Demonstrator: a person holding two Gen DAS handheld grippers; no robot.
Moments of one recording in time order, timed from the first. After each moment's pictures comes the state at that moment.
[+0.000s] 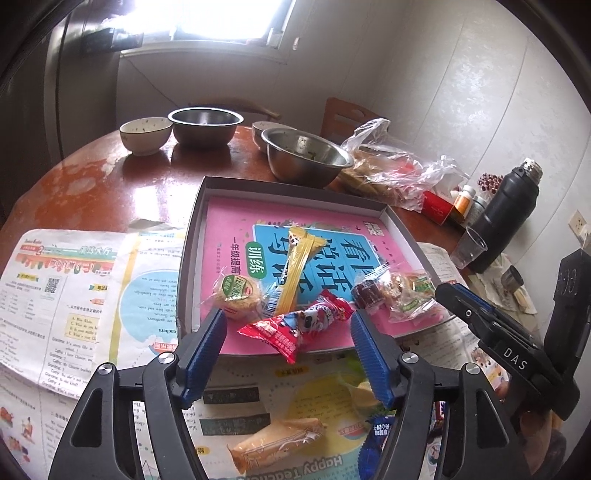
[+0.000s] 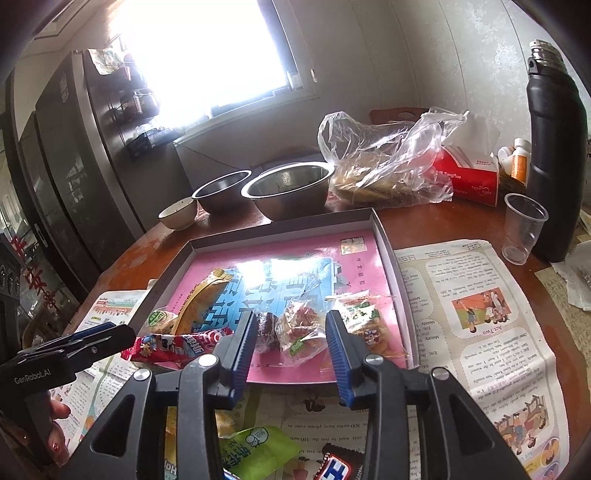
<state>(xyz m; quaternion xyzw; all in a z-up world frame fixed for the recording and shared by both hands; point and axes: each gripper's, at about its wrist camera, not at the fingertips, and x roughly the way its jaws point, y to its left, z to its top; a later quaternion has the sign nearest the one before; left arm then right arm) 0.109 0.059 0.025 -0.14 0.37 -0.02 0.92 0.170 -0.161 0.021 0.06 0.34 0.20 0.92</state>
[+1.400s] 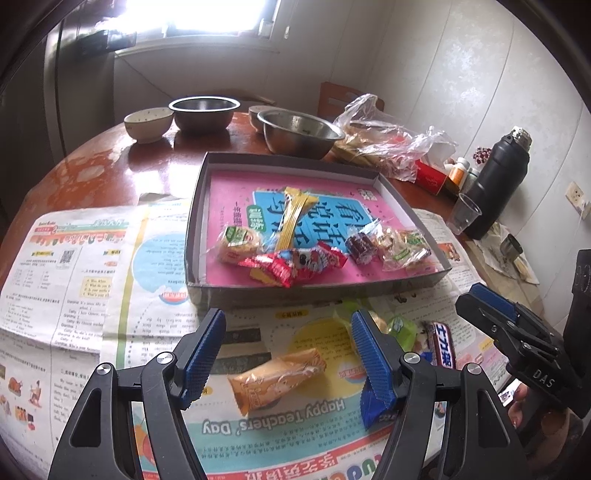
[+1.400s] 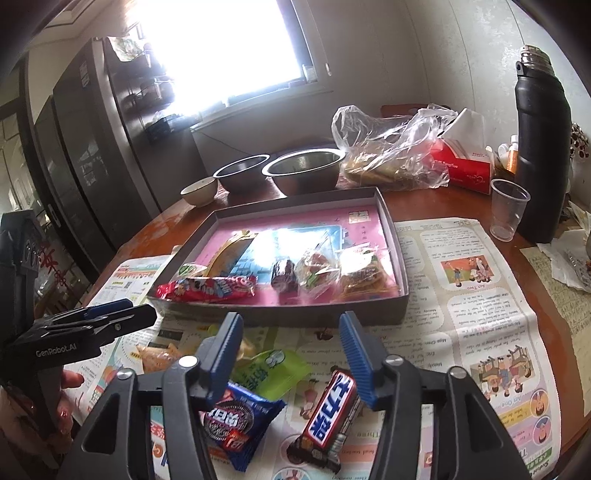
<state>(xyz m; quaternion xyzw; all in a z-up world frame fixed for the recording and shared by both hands) 0.070 0.048 0.018 -0.11 0.40 -0.02 0.91 0.109 -0.175 0.023 0.04 0.35 0.23 0.91</state>
